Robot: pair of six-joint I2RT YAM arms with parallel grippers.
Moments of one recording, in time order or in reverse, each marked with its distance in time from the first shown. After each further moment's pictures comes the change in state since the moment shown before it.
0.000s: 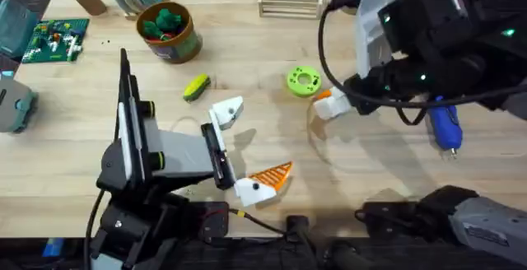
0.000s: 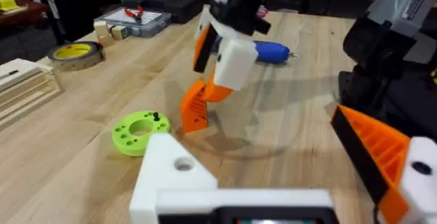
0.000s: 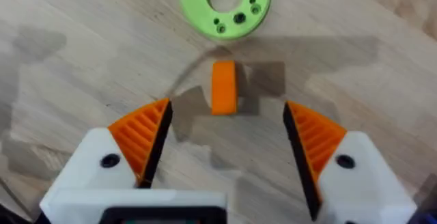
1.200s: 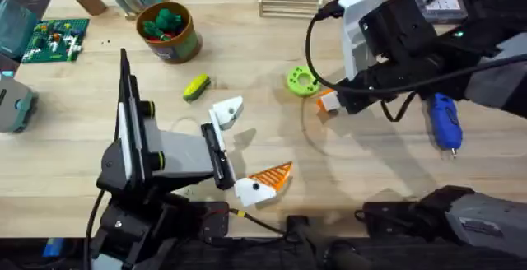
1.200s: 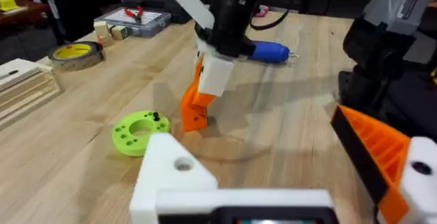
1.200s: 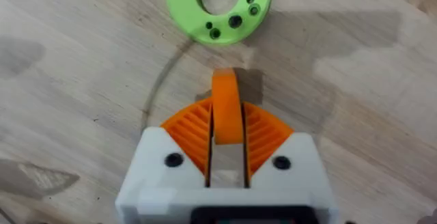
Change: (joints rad) left arm 0.000 0.000 0.000 0.000 0.000 0.000; right arm 0.000 0.122 -0.018 0.075 0.003 0.026
